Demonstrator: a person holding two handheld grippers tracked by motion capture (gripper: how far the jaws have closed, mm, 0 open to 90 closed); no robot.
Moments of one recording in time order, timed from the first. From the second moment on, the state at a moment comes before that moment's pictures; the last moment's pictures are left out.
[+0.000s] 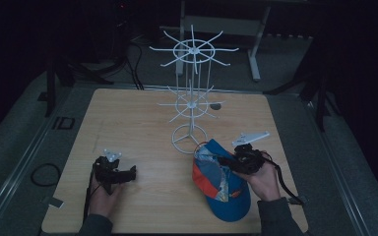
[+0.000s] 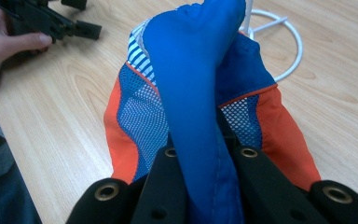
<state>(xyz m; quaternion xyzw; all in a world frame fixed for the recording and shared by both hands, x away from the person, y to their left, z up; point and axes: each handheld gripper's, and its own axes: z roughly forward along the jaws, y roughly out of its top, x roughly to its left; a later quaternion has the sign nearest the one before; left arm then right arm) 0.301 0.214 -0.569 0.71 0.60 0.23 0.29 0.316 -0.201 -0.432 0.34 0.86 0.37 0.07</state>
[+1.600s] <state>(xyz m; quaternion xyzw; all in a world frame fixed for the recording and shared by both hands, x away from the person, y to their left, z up) 0.301 0.213 -0.570 0.71 0.59 0.23 0.29 0.298 -0.222 -0.373 0.32 0.82 0.44 0.16</state>
